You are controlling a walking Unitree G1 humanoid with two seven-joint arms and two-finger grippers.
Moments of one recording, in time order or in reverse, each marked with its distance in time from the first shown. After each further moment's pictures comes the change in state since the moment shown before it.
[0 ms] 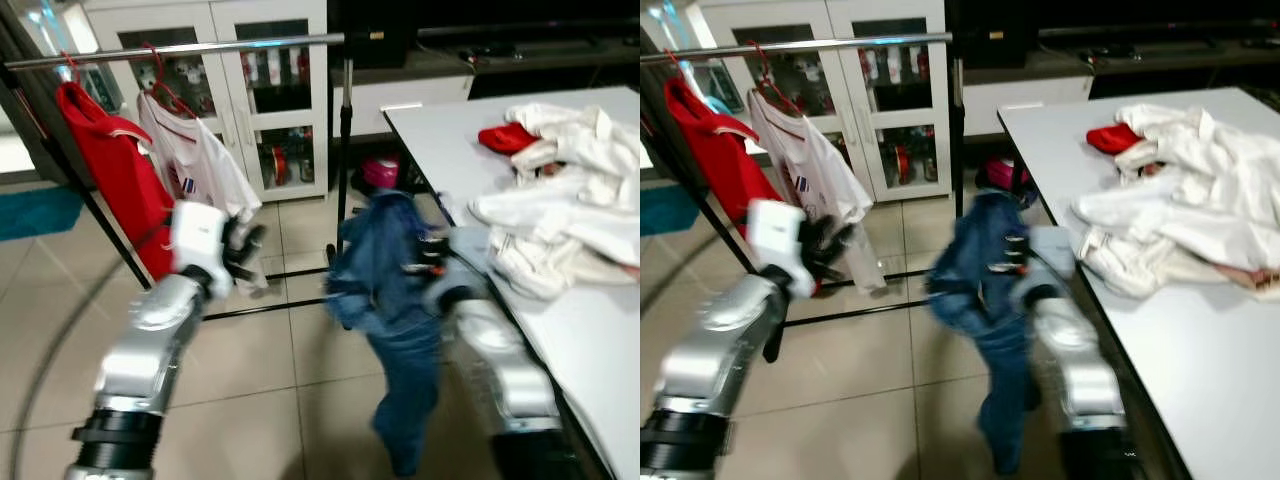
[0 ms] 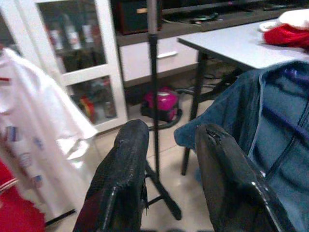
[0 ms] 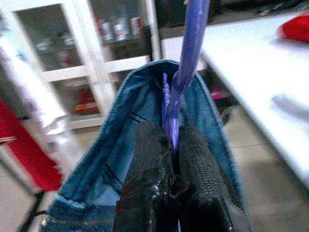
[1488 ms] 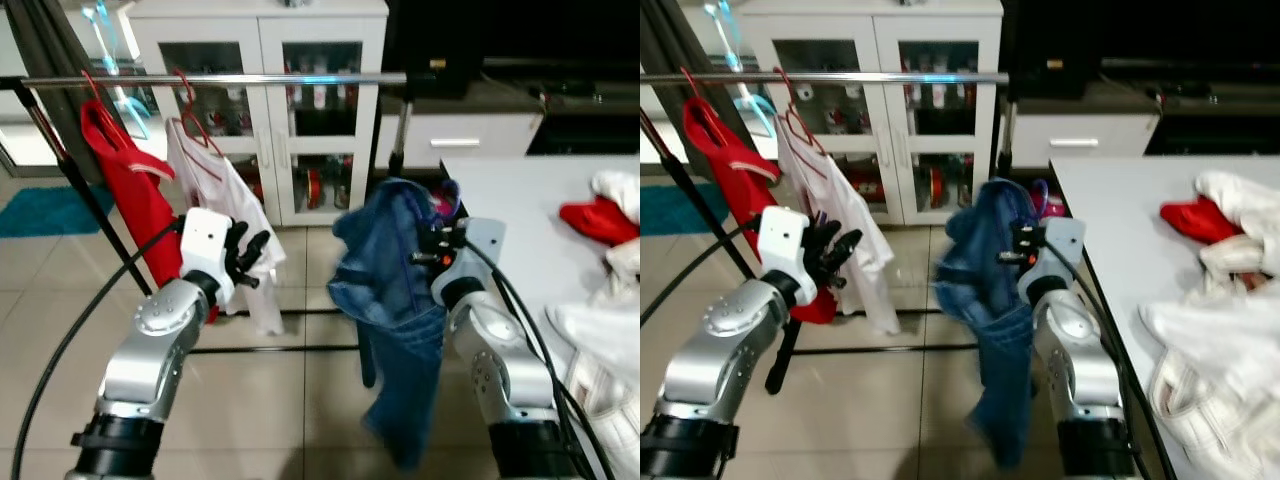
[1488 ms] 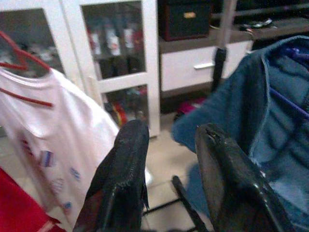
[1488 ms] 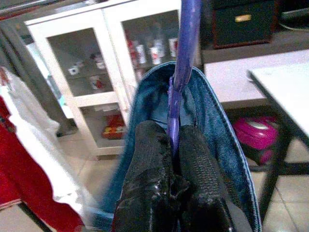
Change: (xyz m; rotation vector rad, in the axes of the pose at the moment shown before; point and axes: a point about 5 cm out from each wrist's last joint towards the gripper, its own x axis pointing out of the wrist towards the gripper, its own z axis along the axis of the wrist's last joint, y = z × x) left arm -0.004 0.002 0.000 0.018 0.007 0.008; right arm 0.006 0.005 0.008 0.085 -0.048 0.050
